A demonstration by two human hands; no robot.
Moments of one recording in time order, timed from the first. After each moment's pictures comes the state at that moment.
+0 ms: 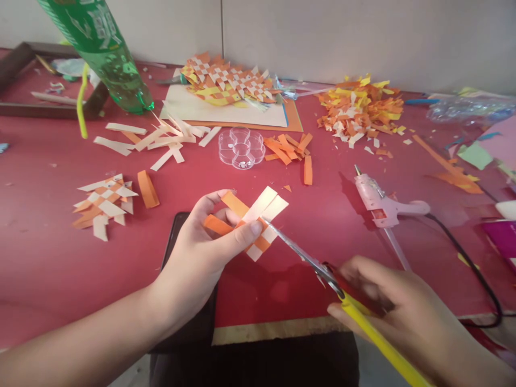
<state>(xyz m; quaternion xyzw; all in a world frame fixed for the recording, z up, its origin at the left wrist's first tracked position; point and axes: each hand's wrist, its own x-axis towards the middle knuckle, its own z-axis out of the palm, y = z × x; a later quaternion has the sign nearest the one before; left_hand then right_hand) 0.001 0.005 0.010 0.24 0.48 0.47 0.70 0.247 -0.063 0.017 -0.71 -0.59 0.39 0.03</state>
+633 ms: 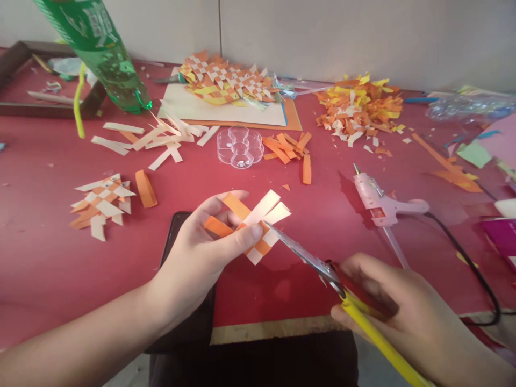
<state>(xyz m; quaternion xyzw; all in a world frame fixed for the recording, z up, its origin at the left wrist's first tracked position) -0.003 0.006 0.009 0.28 0.49 0.42 0.71 0.246 -0.069 0.015 -0.71 -0.62 0.32 0.11</state>
